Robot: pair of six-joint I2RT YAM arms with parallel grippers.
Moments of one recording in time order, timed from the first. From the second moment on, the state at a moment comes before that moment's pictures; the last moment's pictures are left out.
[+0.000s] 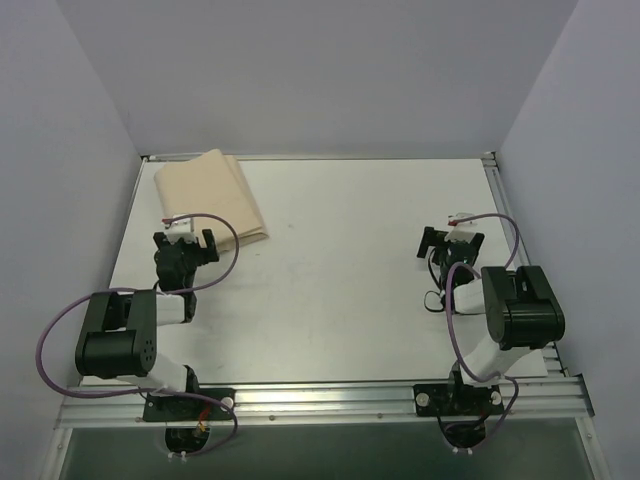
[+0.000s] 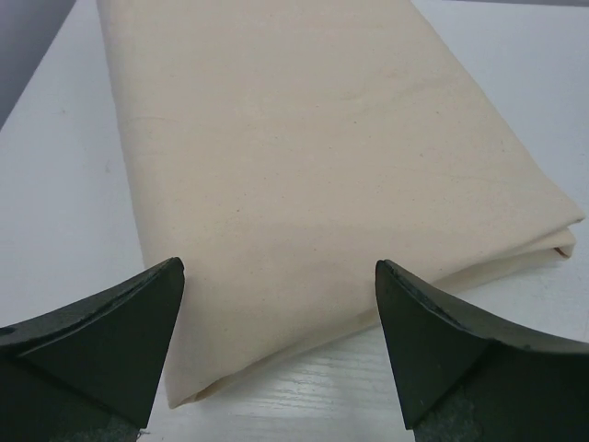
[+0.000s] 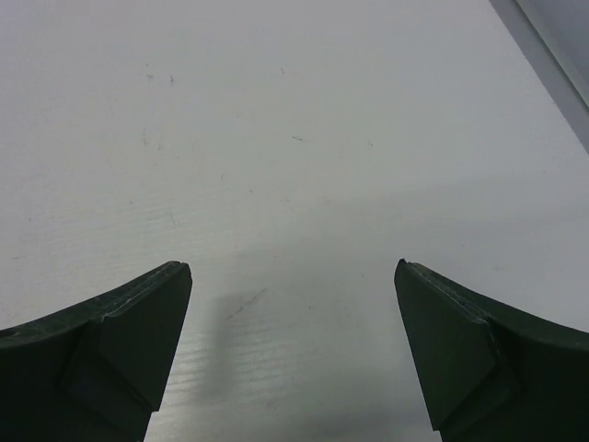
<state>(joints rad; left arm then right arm) 0.03 1.53 0.37 1.00 -0.01 -0.04 0.00 1.65 0.34 1.05 0.17 0.04</state>
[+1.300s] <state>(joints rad) 0.05 0.97 0.89 -0.44 -0.31 -0.62 0.56 2.08 1.29 0.60 -0.27 0.71</state>
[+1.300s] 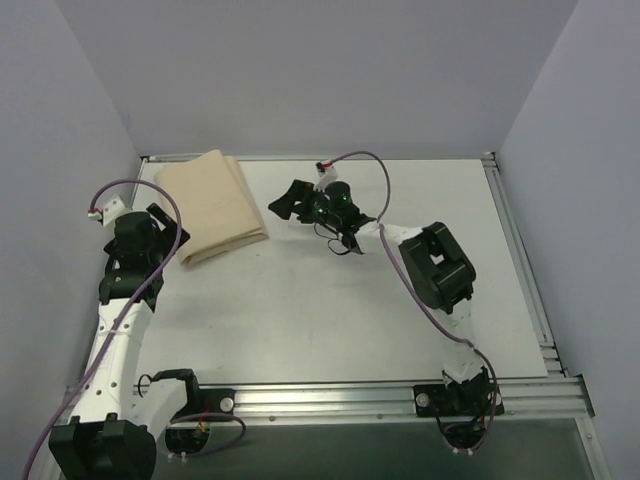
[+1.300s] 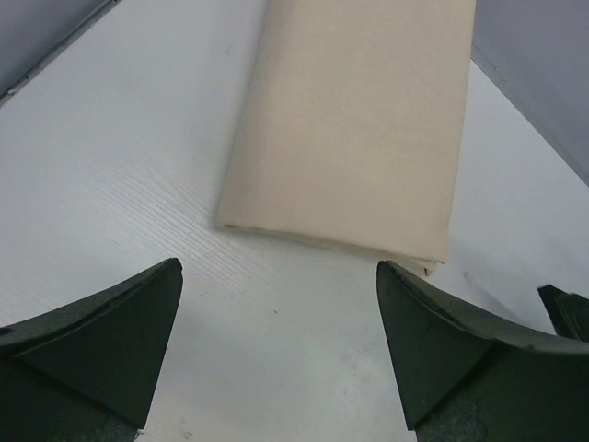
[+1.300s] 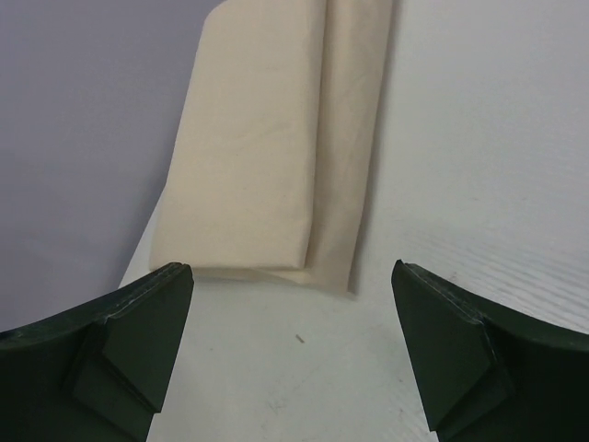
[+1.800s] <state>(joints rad) 0.05 0.91 0.91 -0.51 -0.20 -0.62 0.73 2.40 1.70 0.32 -0.21 0.64</state>
